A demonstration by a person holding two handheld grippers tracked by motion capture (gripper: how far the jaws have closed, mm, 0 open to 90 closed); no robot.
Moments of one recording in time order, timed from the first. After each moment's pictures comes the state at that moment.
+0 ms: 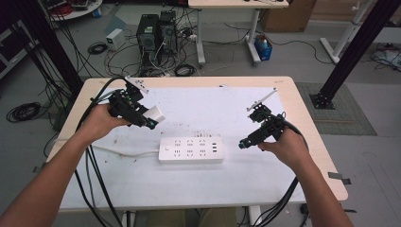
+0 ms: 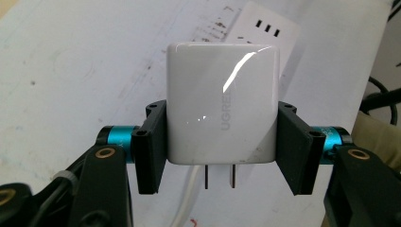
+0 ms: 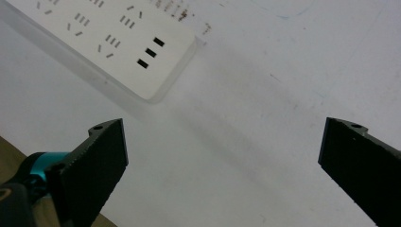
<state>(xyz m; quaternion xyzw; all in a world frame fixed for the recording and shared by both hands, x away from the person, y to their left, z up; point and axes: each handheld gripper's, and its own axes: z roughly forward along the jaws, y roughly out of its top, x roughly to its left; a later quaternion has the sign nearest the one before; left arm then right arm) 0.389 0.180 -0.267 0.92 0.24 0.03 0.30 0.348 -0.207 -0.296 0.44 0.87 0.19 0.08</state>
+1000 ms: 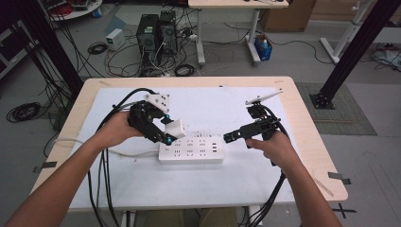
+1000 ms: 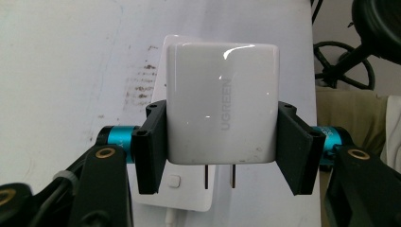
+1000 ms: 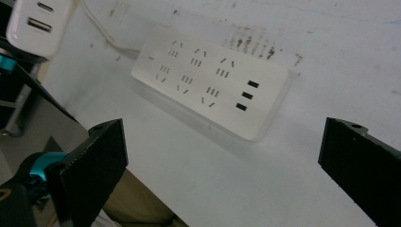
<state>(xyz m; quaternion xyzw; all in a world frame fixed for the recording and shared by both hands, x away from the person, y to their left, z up) 0.366 0.129 -0.273 0.94 0.07 0.02 0.32 0.347 -0.195 -0.296 0.50 0.79 0.33 -0.07</state>
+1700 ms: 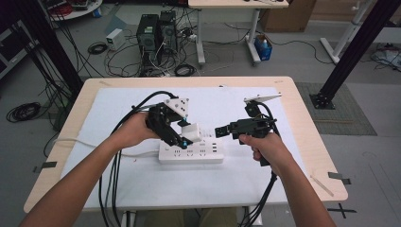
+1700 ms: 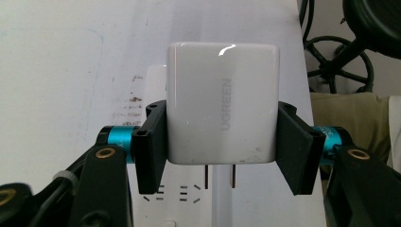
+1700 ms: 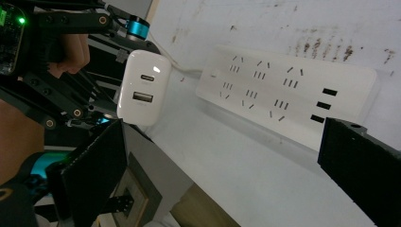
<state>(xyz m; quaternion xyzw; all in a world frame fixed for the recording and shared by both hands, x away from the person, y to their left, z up) 0.363 0.085 -0.275 0.94 0.03 0.02 0.33 0.350 -0.185 -0.300 0.53 0.72 0.40 -0.18</state>
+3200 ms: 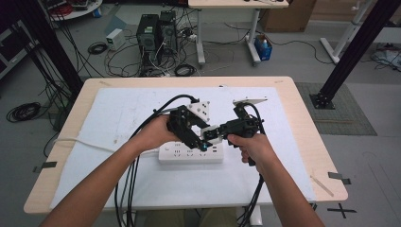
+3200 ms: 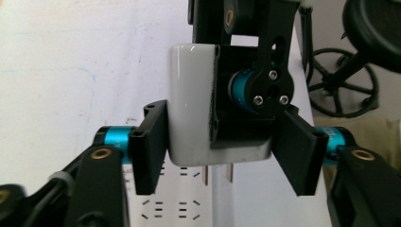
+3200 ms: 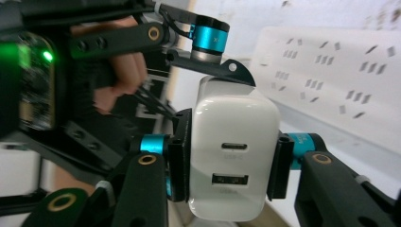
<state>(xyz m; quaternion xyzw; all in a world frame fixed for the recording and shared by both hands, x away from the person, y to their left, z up) 0.360 0.043 -0.281 0.94 0.02 0.02 0.34 0.360 -0.162 -0.317 0.51 0.70 0.42 -0.28</state>
